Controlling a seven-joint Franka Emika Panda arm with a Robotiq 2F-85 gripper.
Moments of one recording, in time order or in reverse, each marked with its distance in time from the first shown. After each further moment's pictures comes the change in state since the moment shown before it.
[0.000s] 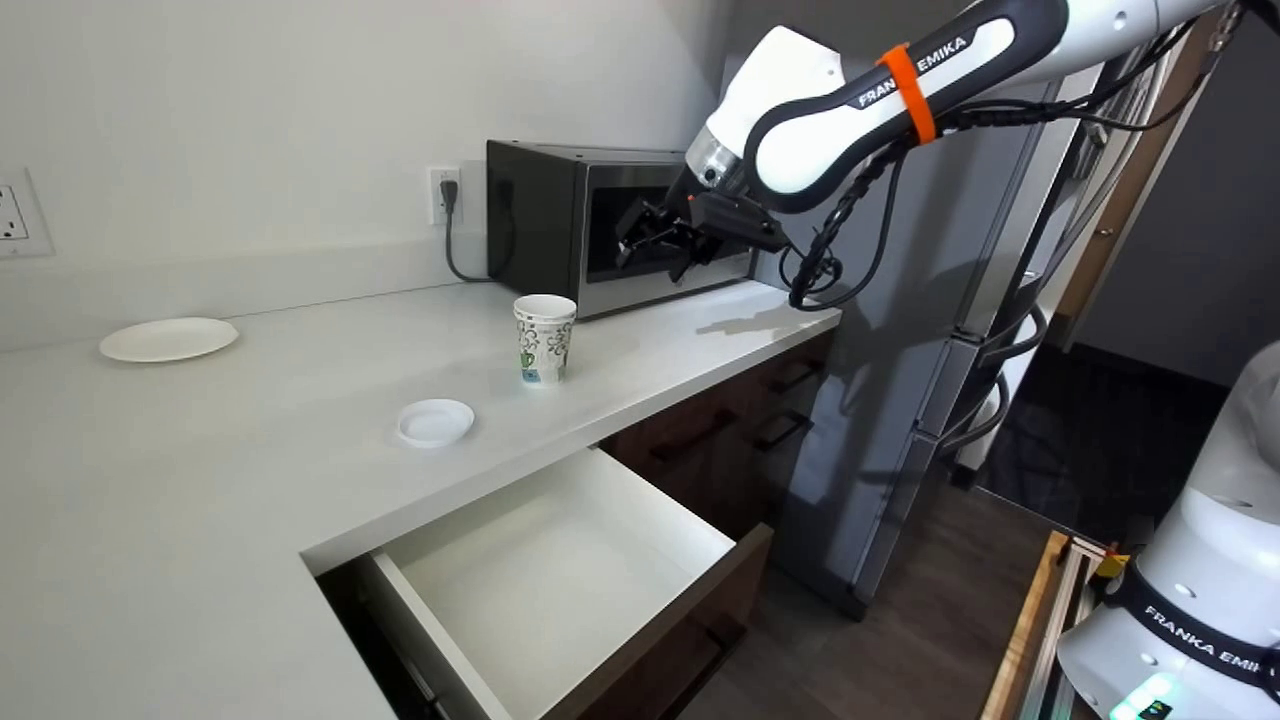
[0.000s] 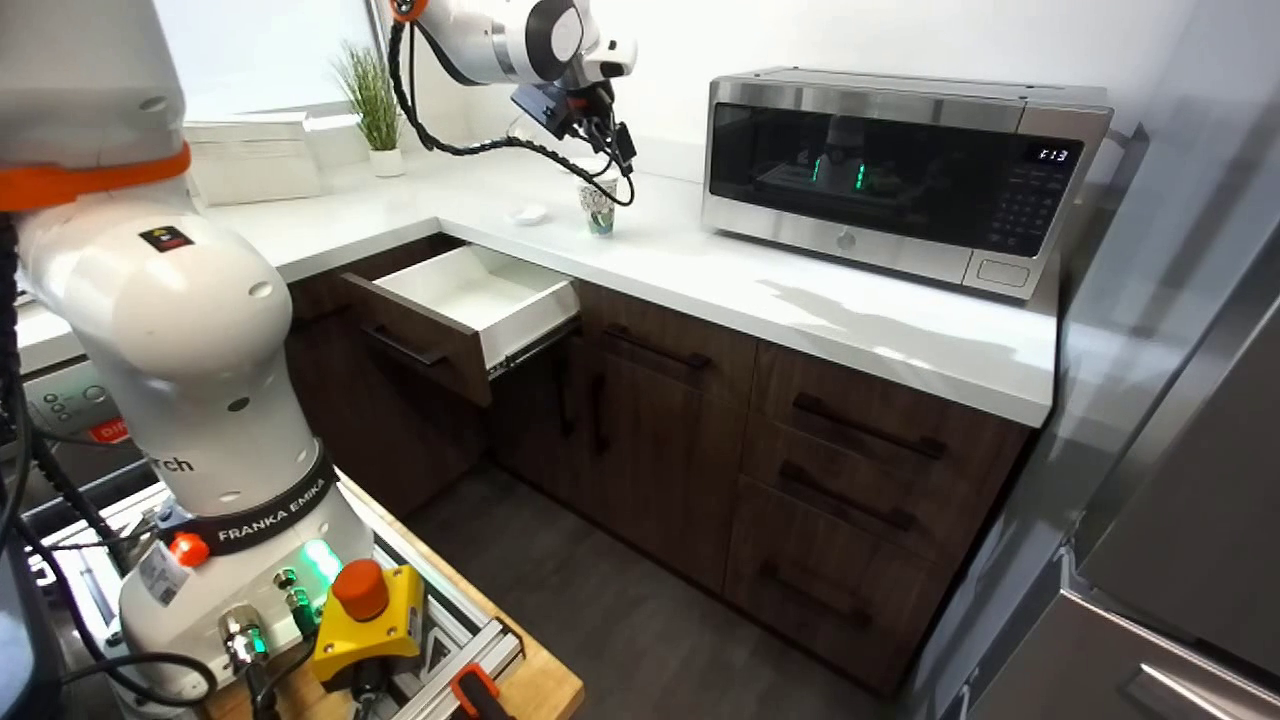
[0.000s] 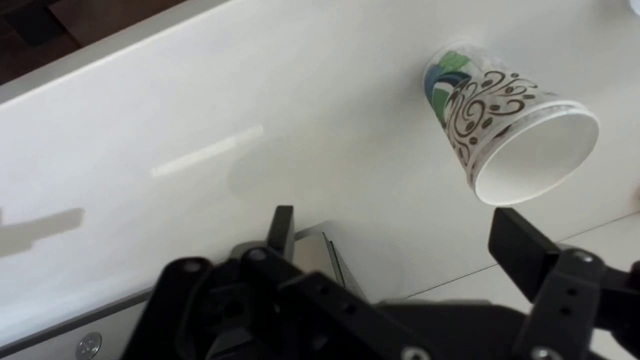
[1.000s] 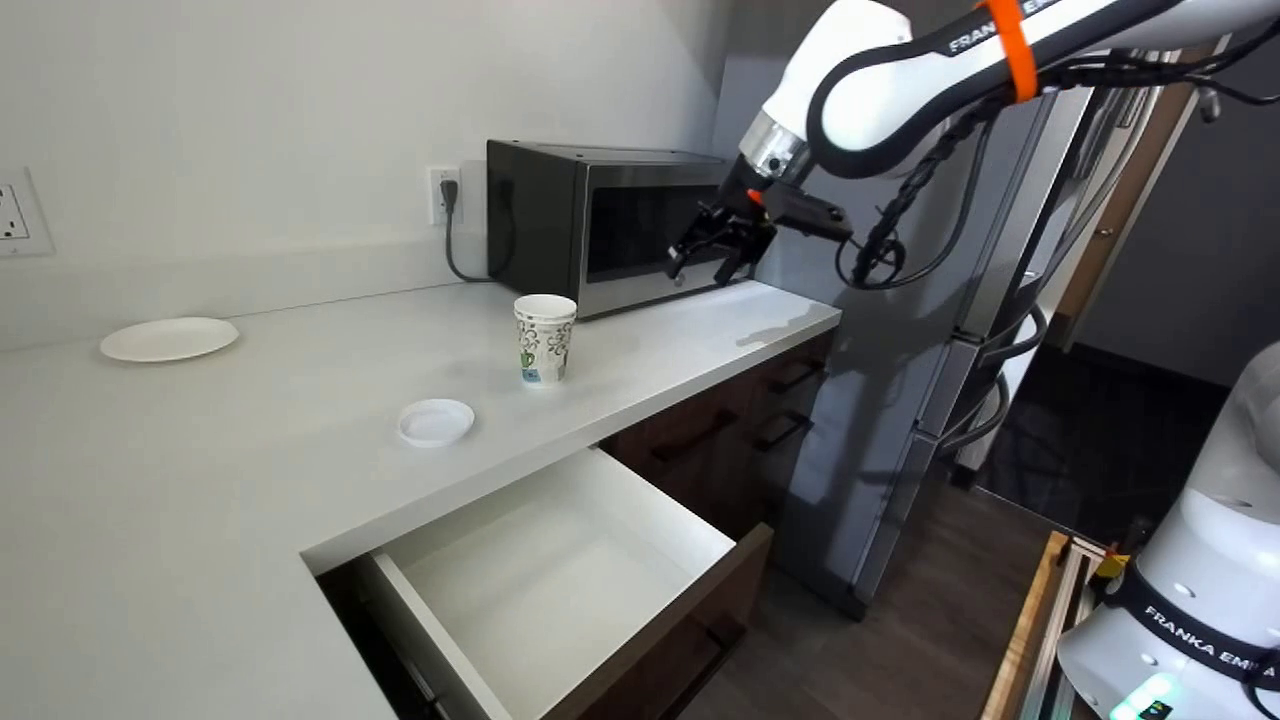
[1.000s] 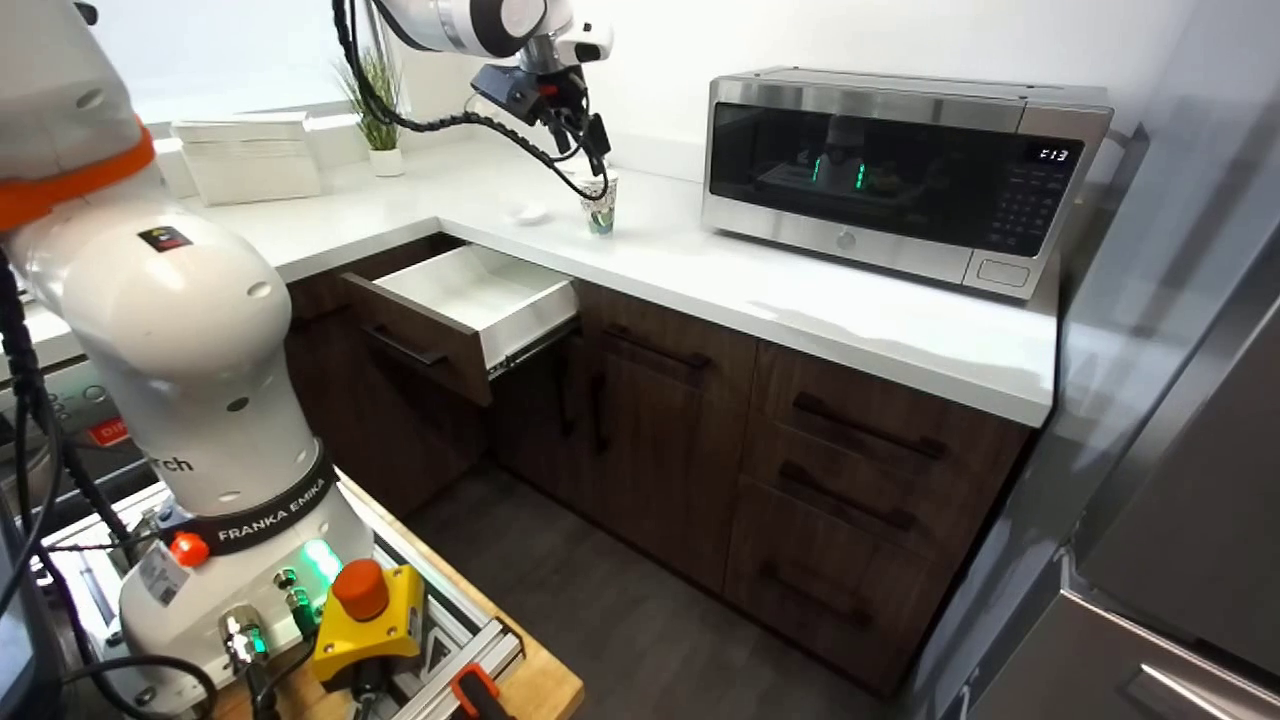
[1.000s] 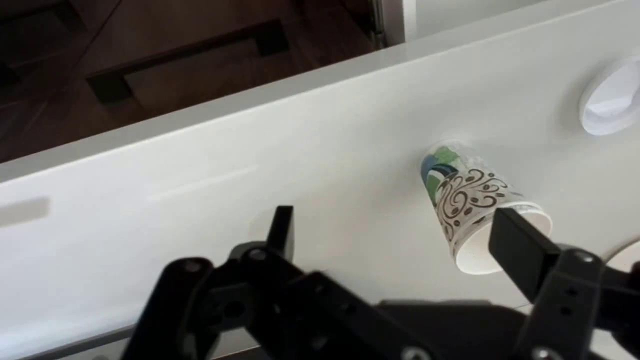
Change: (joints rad) arm -0.004 -0.221 0.015 -0.177 0.181 -0.134 -0.249
